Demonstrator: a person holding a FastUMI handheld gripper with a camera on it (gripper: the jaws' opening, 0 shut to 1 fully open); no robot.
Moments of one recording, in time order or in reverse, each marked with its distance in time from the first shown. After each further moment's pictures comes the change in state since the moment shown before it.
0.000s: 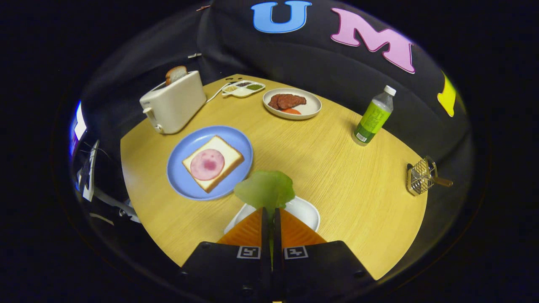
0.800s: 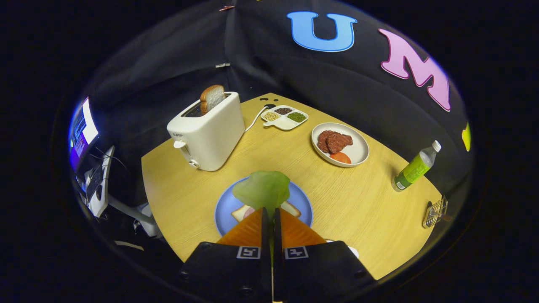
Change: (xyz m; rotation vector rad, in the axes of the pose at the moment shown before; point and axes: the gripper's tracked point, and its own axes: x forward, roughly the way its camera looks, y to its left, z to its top) arm 0.039 0.109 0.095 -0.099 -0.056 0.106
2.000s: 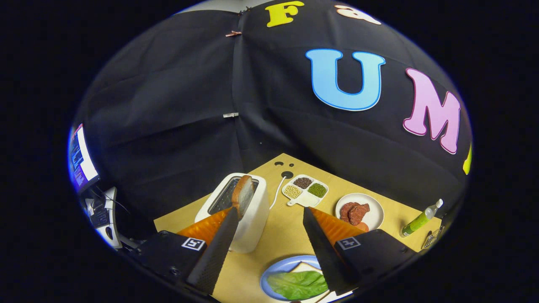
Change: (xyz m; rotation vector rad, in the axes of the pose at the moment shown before) arm 0.022 0.101 0.215 0.036 -0.302 -0.007
